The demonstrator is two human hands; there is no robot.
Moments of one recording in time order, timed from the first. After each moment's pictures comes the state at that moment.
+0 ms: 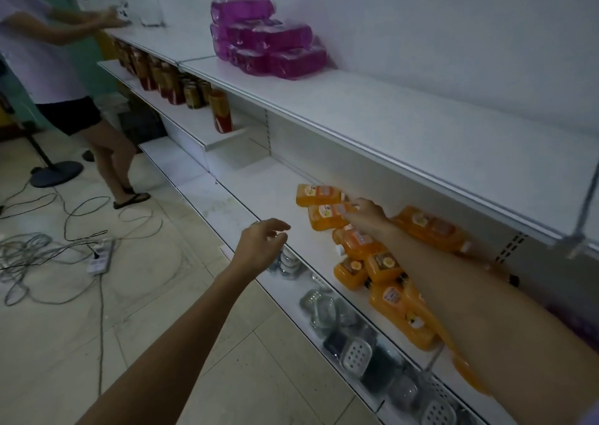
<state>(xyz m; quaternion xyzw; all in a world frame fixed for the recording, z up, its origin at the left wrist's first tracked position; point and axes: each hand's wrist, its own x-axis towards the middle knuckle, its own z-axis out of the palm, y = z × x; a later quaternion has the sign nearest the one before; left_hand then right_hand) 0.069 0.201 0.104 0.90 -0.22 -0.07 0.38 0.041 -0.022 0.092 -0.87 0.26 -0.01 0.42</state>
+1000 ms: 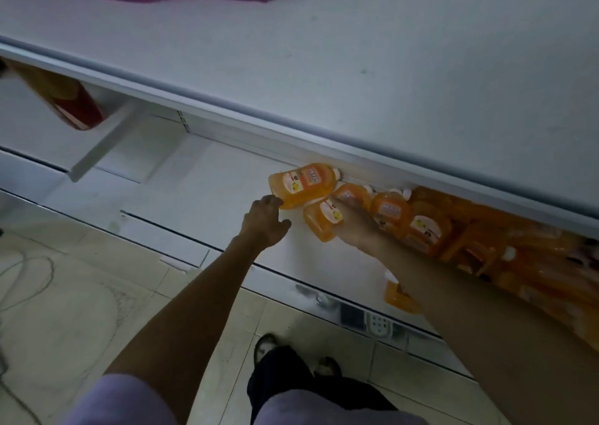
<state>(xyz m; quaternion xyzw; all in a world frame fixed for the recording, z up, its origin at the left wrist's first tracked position) 0.395 0.071 -0.047 0.86 -0.43 -0.22 0.13 0.245 -0.046 -0.051 -0.84 0.41 0.10 0.33</state>
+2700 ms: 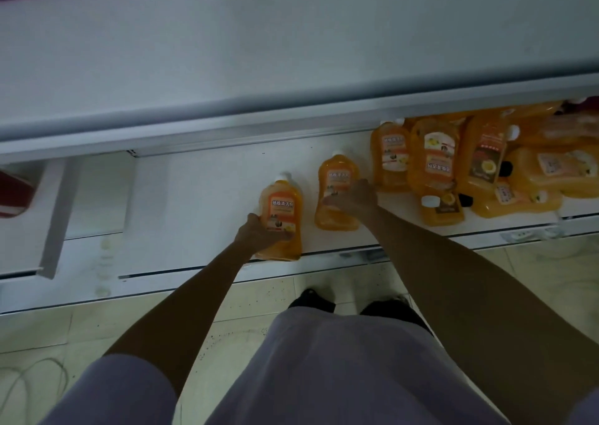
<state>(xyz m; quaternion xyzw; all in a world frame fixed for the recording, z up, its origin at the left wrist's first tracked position) 0.484 0.094 -0.094 0.79 -0.34 -0.51 0.09 0.303 0.003 -0.092 -0.53 0.73 0.01 0.43</state>
